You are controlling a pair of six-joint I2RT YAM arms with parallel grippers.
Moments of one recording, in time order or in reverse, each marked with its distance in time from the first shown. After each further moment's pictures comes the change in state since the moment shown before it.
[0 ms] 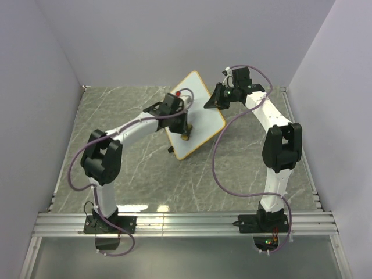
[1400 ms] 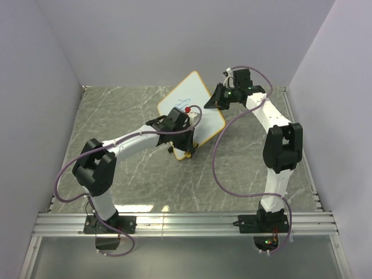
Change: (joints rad) left arm -0.158 -0.168 -0.204 0.004 0.060 0.046; right arm -0.006 -0.008 -0.034 0.043 -0.014 0.027
